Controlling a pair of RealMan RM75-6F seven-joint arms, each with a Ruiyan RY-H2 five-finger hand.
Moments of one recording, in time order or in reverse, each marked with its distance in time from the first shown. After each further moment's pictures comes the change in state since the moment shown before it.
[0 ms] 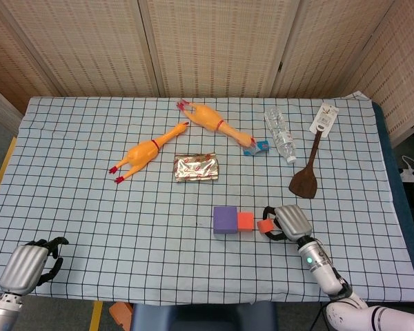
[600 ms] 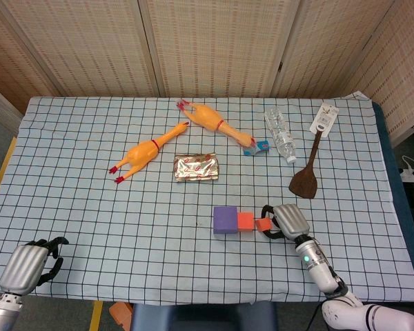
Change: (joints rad) left arm 0.001 0.001 0.000 -0.002 0.003 0.004 0.000; right arm 0.007 -0.043 0.007 0.049 0.010 -0.004 0.015
